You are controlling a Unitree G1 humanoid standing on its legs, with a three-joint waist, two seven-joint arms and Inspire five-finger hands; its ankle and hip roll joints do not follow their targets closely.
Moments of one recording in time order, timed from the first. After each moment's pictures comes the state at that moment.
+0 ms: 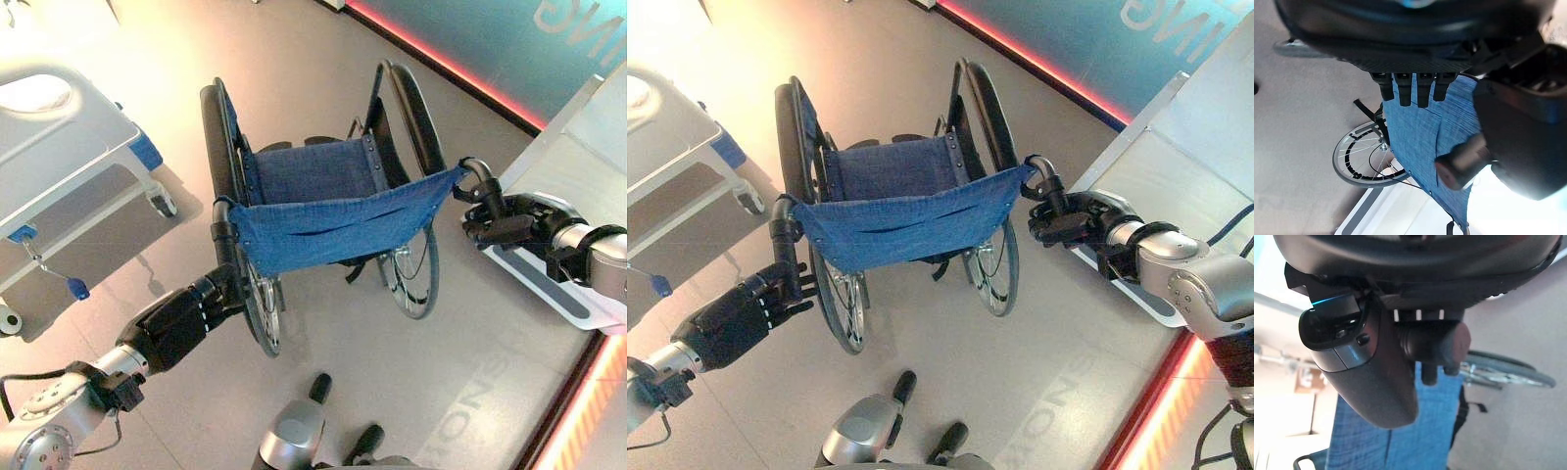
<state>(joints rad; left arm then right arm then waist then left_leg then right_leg) 0.38 0.81 0.40 -0.35 -0.98 0.54 -0.34 -0.48 -1.17 0.19 -0.06 0.90 0.68 -0.01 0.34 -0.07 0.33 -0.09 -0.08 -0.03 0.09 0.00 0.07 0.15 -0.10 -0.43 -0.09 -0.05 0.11</state>
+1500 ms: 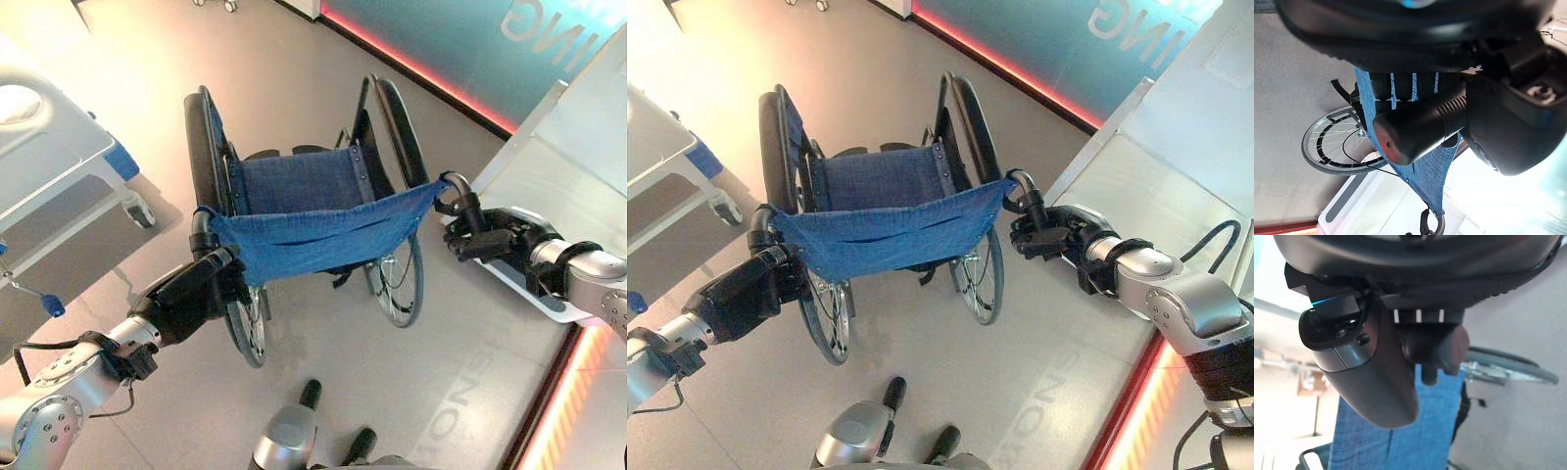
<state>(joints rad) 0.26 0.85 0.33 -0.35 -1.11 0.55 -0.20 -0.41 -1.08 0.17 -0.13 0.87 0.68 -0.02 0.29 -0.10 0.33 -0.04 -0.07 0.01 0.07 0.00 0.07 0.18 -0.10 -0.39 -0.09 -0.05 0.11</state>
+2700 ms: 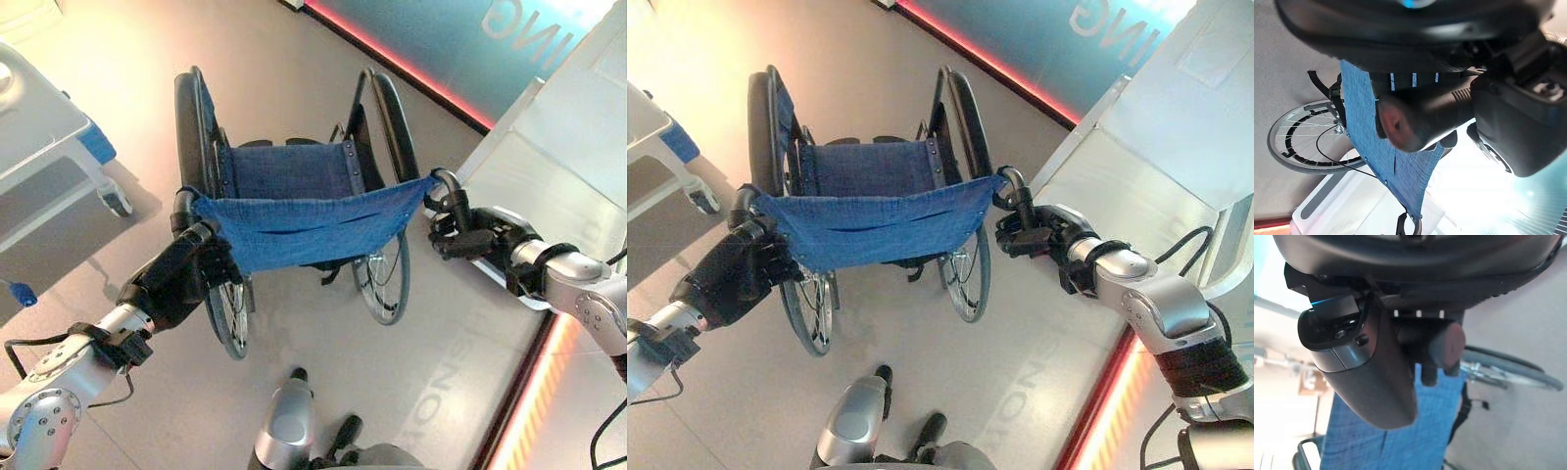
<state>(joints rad) 0.21 0.82 0.37 -0.34 -1.16 0.53 -0.15 -0.44 -0.95 0.17 -0.12 0.75 0.68 0.00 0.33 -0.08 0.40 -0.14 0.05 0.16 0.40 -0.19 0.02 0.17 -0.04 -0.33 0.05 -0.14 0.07</state>
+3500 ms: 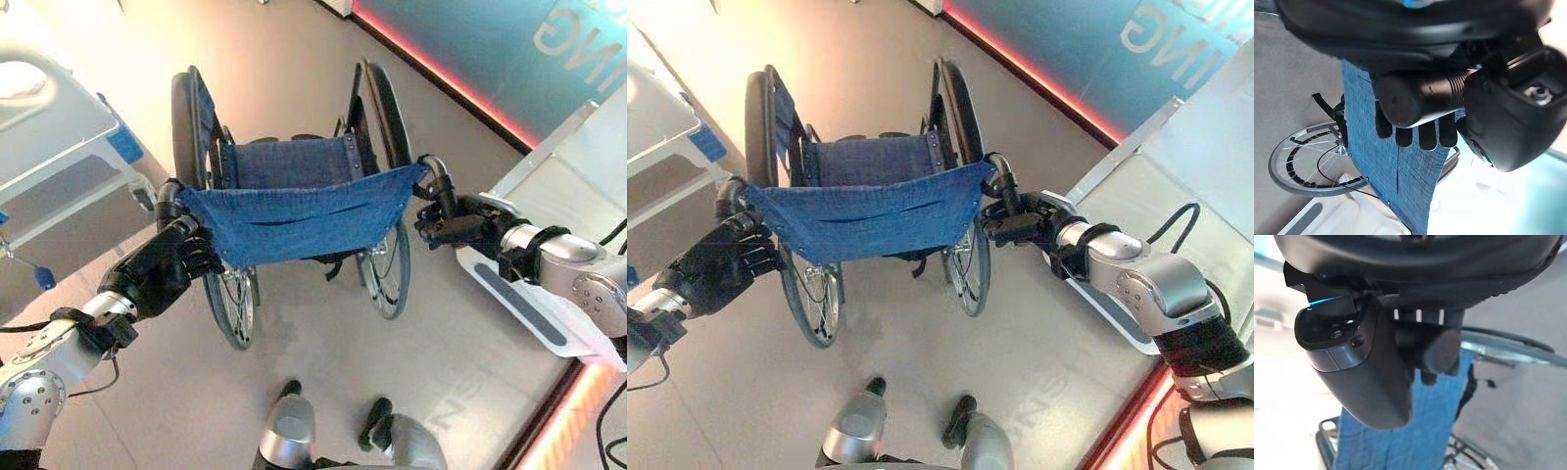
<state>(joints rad) 0.17 0.90 0.38 -0.24 -1.19 0.53 -0.11 -0.56 -0.99 0.26 -0.11 0.92 0.71 -0.02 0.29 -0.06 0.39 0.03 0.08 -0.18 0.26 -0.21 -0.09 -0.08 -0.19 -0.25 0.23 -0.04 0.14</state>
